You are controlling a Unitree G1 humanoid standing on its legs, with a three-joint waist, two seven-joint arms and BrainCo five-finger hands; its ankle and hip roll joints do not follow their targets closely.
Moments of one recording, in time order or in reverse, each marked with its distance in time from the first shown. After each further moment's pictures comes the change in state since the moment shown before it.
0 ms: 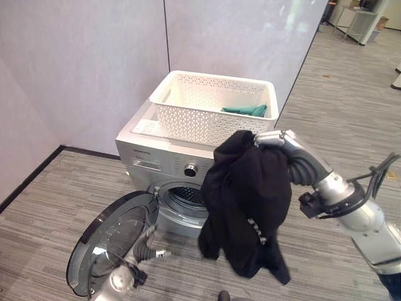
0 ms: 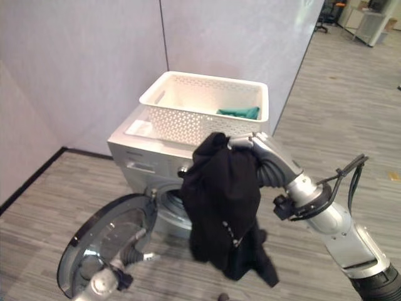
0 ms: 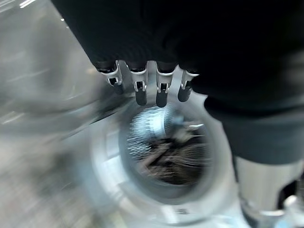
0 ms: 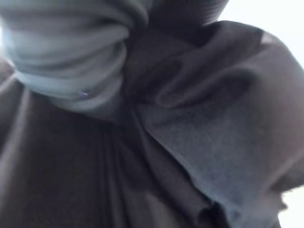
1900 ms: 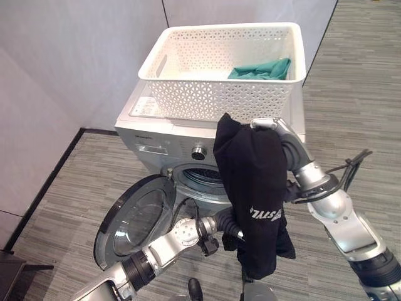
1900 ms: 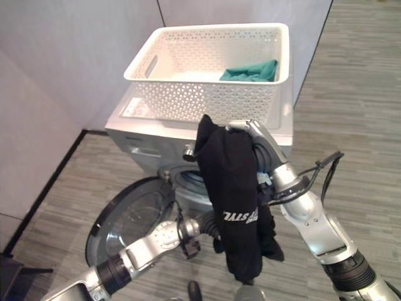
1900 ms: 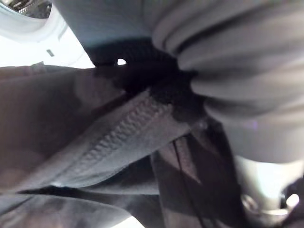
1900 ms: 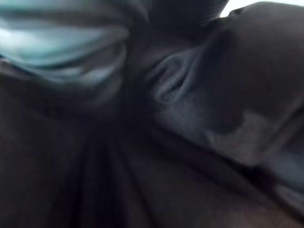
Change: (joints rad) left arm -0.465 -0.195 -0.502 -0.247 -0.396 0.151 -0.293; right arm -0.181 0.150 0.102 0.089 -0.069 0.157 -0.168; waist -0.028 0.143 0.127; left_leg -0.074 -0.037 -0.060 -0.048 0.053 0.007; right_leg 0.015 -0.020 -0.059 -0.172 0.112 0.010
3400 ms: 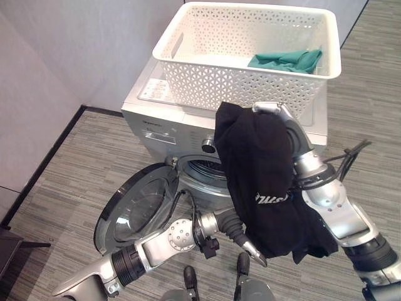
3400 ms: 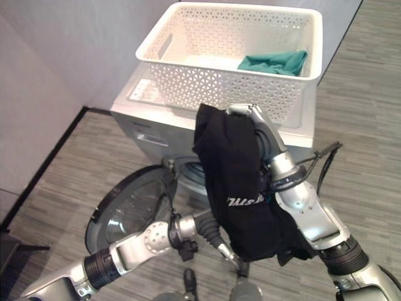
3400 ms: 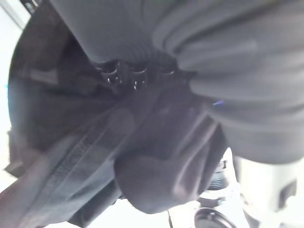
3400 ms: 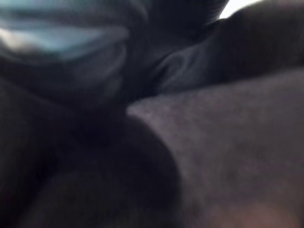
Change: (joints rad) left arm -0.059 0.113 -0.081 -0.126 0.146 -0.244 0.099; right arm -0.124 -0.004 0.066 0.132 0.023 -0.041 -0.078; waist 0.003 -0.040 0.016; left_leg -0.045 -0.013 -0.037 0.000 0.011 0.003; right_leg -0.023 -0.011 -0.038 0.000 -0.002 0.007
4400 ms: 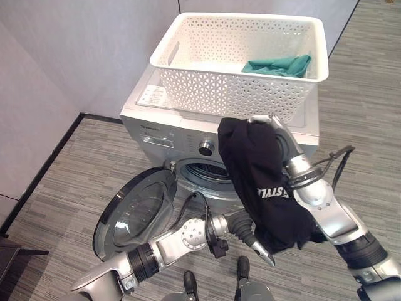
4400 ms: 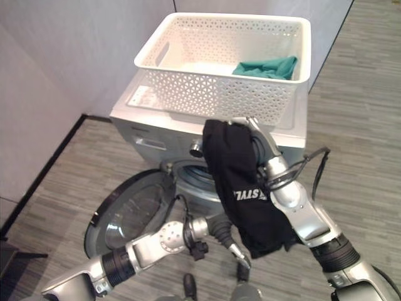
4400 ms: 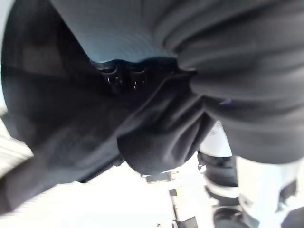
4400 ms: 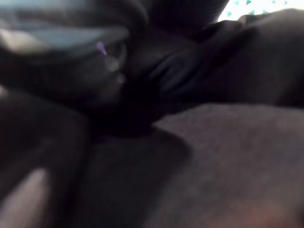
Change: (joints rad) left arm -0.056 -0.168 -0.056 0.187 0.054 0.028 -0.016; right arm 0.003 0.051 0.040 0.094 -0.041 0.037 -0.003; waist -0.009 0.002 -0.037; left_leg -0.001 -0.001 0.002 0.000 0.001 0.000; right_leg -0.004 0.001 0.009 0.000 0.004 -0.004
